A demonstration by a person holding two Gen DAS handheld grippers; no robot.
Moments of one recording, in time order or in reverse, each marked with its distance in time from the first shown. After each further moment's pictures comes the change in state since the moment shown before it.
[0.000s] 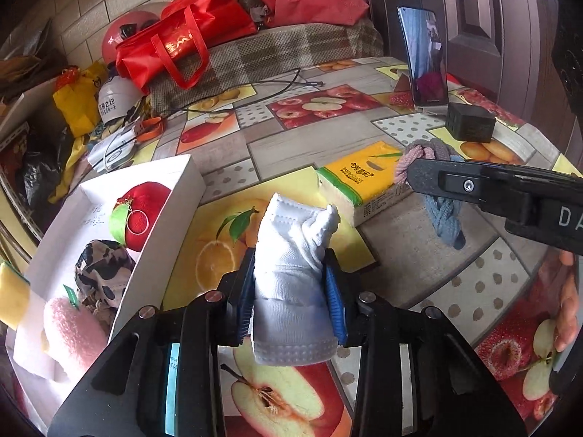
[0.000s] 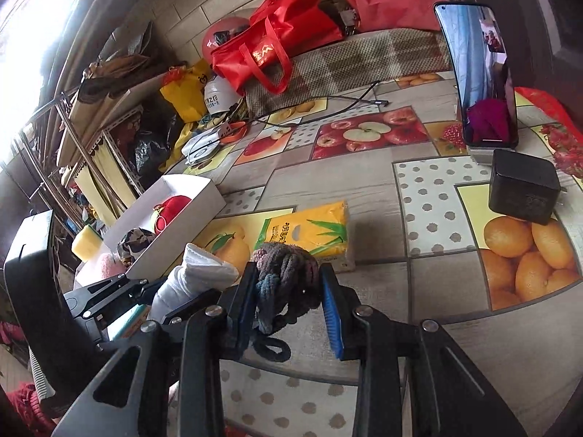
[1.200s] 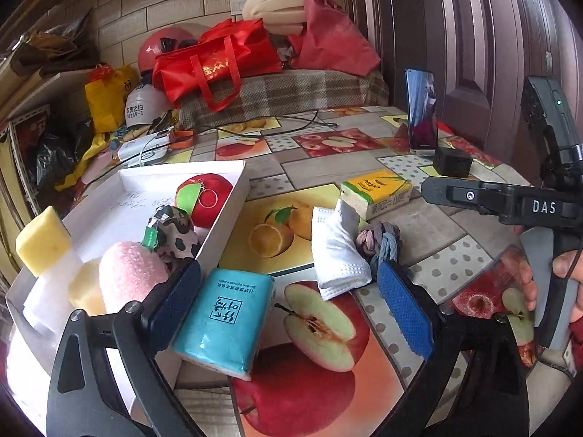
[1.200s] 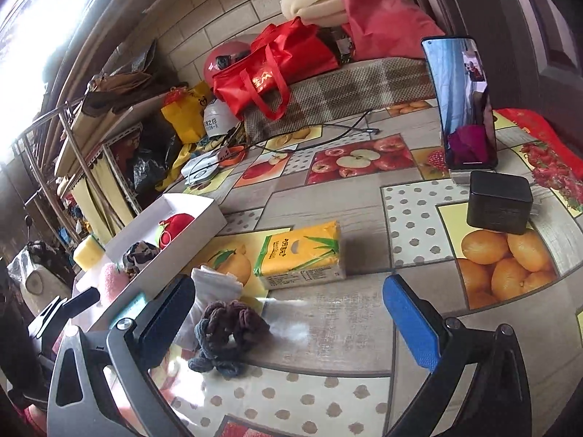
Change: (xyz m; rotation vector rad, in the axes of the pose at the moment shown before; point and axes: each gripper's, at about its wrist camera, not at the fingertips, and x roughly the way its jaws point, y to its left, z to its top) left arm -0.056 0.038 -0.036 -0.101 -0.130 -0.036; right arm -0.012 0.014 -0.009 -0.094 -0.017 0.004
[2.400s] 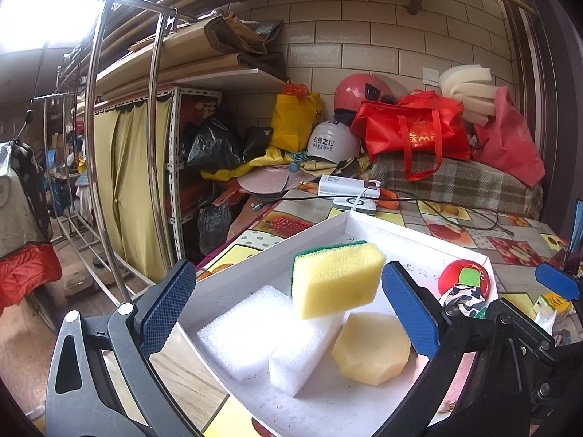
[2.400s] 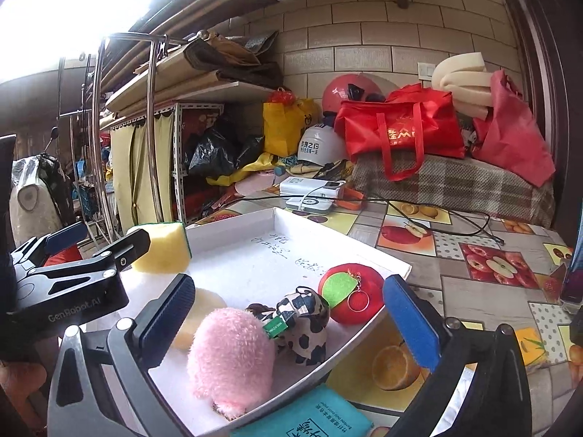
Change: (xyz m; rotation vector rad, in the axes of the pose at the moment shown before) left arm -0.049 0.207 -0.037 -0.399 -0.254 0.483; right arm 0.078 0.208 -0.002 -0.368 -0.208 -0.011
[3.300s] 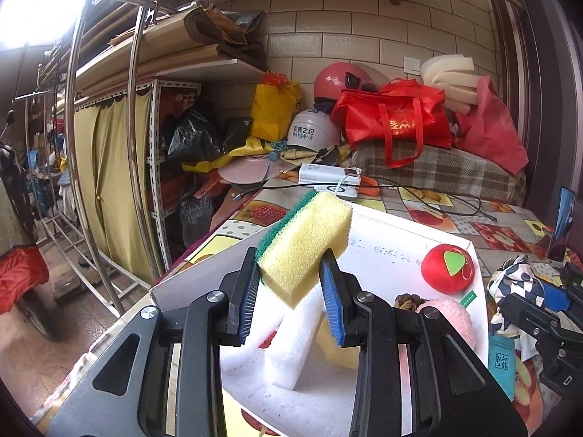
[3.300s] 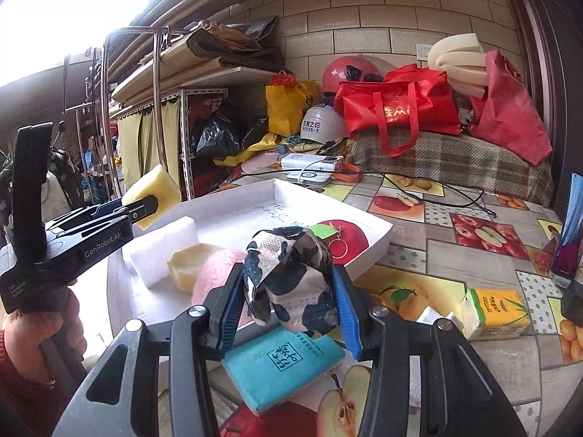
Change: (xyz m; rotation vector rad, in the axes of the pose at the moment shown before) left arm 0.003 -0.002 -0.003 0.016 0.049 -0.079; right arm -0.020 -0.013 -0.015 0.026 0.070 0.028
